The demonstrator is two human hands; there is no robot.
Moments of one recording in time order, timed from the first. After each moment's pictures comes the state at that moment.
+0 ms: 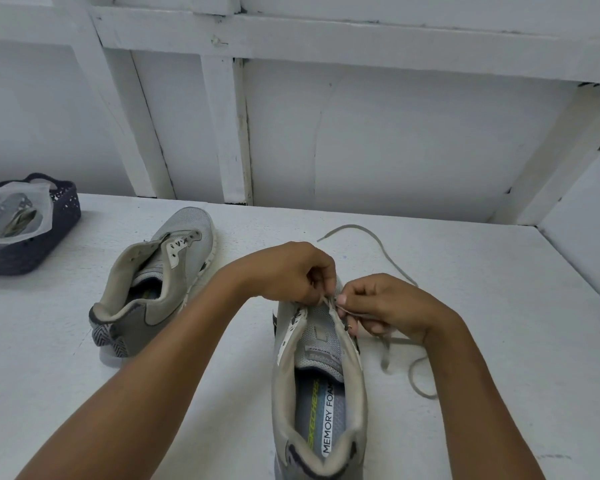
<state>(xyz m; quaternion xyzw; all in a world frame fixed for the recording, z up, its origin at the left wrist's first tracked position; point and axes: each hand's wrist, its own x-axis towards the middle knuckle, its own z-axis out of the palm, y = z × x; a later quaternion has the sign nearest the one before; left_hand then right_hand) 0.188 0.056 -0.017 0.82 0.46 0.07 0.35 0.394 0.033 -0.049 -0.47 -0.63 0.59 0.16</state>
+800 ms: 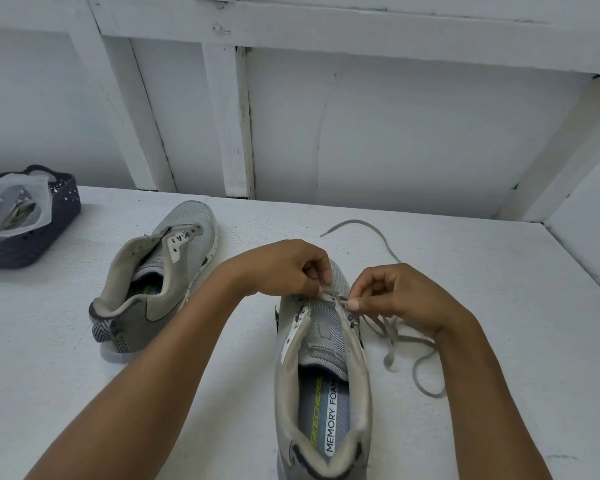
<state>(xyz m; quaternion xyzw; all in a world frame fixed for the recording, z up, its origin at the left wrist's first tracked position) 0.180 0.061 -0.031 0.77 0.48 0.10 0.41 0.407 0.036 -0.054 -0.47 -0.65 0.54 0.25</state>
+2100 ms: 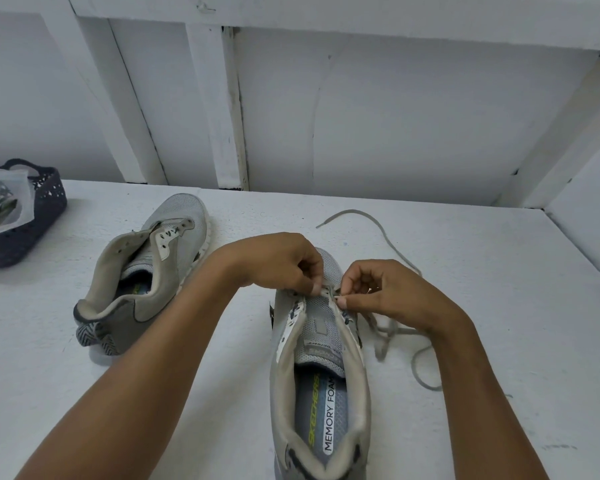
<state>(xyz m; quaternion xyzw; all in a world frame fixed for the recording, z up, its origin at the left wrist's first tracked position) 0.182 0.064 -0.020 0.79 0.48 0.02 0.38 0.397 0.032 -0.054 -0.47 -0.70 0.48 0.22</state>
